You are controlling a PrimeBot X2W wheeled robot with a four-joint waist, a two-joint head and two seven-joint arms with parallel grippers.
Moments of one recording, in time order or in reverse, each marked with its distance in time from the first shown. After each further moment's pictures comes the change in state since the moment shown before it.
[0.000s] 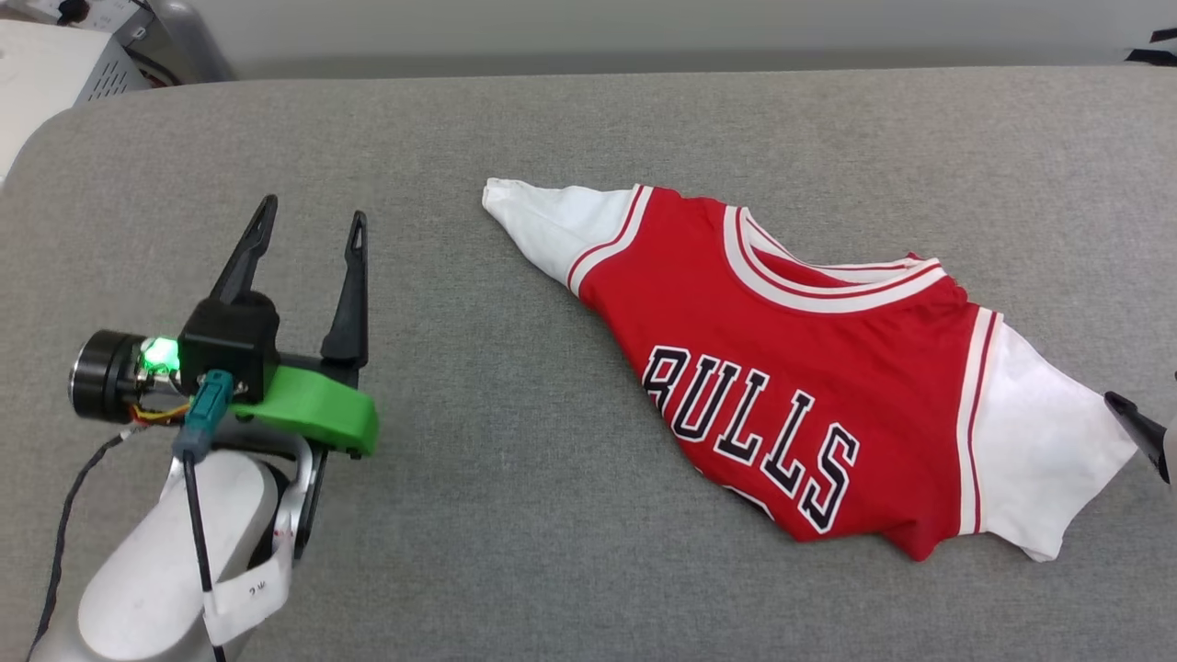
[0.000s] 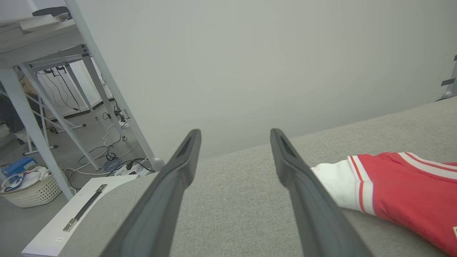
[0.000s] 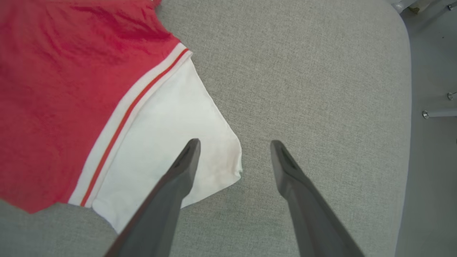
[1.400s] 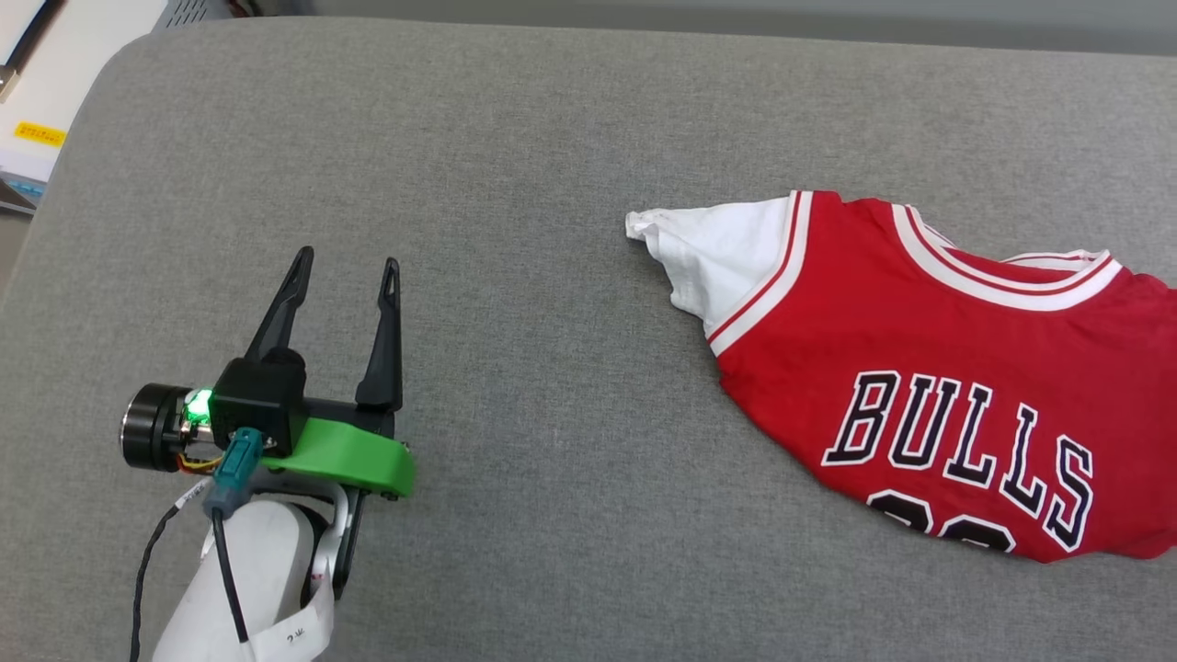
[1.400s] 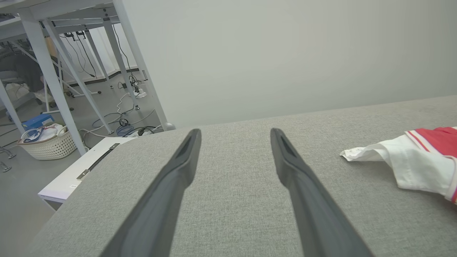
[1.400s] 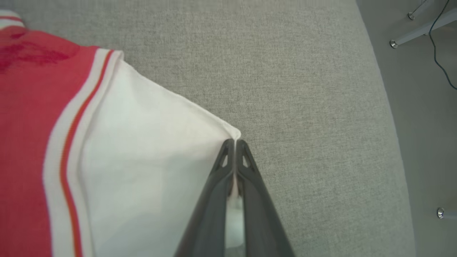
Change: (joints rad) left arm 0.197 -0.282 0.327 -0.006 0.273 -0.229 0.000; right arm -0.246 0.042 -0.122 0.732 -0.023 0.001 -0.324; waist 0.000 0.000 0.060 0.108
